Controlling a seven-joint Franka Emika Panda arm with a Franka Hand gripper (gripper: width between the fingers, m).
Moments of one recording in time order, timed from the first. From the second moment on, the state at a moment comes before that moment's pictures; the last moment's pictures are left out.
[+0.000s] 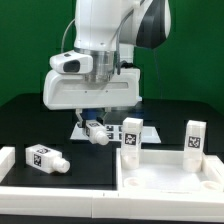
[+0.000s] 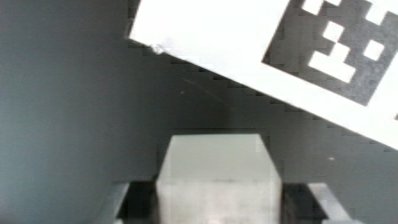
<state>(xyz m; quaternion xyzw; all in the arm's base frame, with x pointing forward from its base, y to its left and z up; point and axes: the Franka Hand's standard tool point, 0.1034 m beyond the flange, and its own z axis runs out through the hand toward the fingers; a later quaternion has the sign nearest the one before) 0.397 -0.073 0.036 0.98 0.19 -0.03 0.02</state>
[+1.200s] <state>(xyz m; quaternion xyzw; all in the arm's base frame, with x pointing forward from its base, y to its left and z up) 0.406 -0.086 0.041 0.61 0.79 -0.04 0.03</state>
